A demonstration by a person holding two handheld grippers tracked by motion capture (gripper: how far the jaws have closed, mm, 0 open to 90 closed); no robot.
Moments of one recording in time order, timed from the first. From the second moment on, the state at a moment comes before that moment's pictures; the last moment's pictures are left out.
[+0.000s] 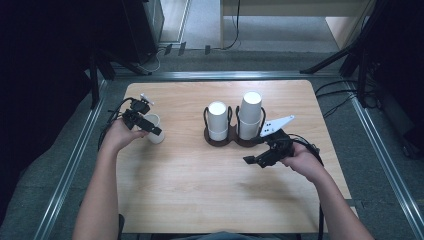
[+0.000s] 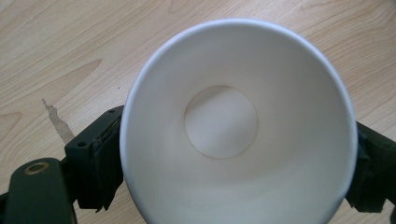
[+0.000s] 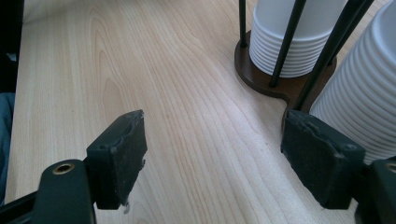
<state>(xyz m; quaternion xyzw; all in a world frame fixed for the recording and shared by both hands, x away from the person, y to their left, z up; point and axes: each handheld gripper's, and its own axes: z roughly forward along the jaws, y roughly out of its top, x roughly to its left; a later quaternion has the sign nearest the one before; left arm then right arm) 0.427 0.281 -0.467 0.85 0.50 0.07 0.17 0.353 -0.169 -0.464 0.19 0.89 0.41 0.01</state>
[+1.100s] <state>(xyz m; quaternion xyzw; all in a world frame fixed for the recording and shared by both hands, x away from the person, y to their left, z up) 0.420 0.286 -0.436 0.83 0.51 0.07 0.24 0.354 -0.170 -0.466 0.19 0.90 0.40 0.01</state>
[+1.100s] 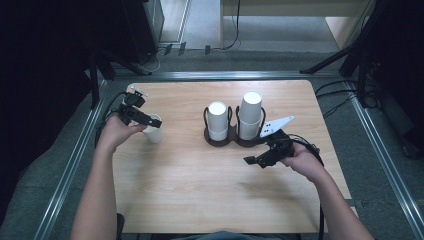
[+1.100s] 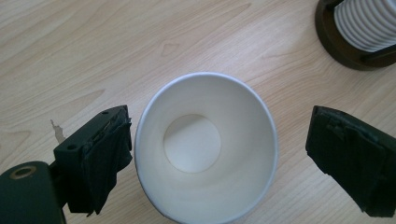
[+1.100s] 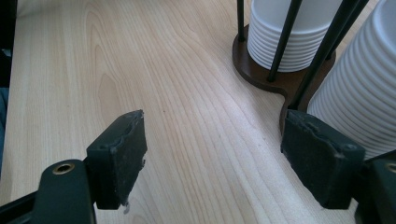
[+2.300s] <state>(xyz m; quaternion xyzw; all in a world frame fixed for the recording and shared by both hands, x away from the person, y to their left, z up) 0.392 0.239 -0.399 0.84 0.44 0.09 0.31 0.353 -0.176 -0.464 0.19 0.89 0.40 0.02</state>
